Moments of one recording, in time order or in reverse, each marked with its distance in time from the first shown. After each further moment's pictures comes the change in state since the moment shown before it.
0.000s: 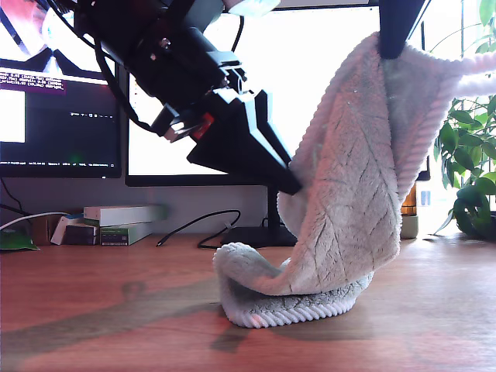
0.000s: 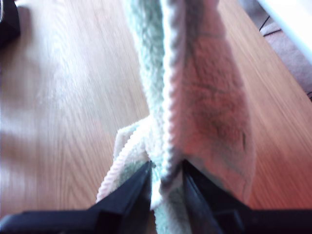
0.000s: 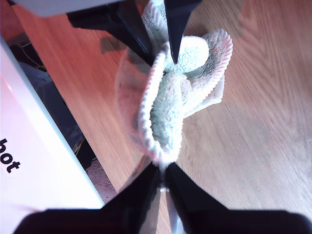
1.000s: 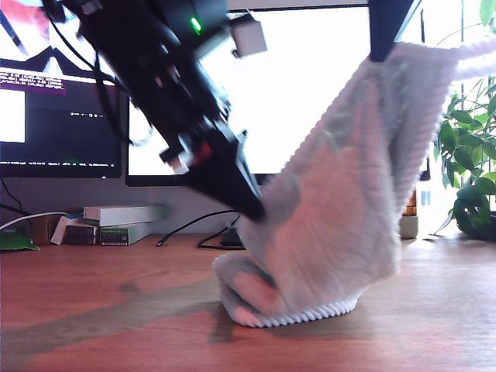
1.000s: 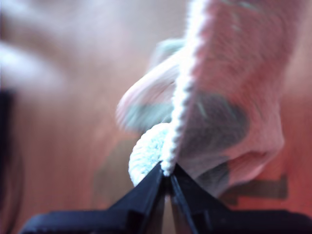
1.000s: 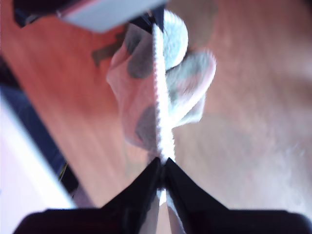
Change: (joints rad) left arm 0.051 -0.038 0.003 -0.062 -0.349 -0.192; right arm -0.007 0.002 0.000 0.101 0.054 0.024
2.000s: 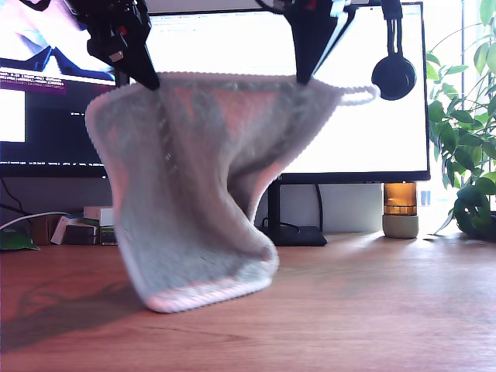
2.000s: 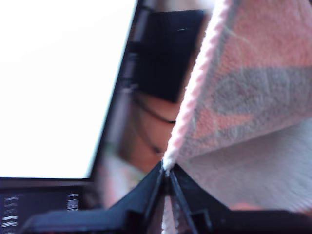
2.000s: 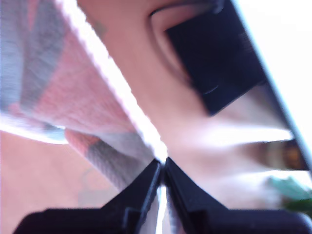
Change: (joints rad) left arm 0.098 -0.294 0.003 0.053 -0.445 0.021; right arm -0.120 0.142 0.064 0.422 0.232 -0.165
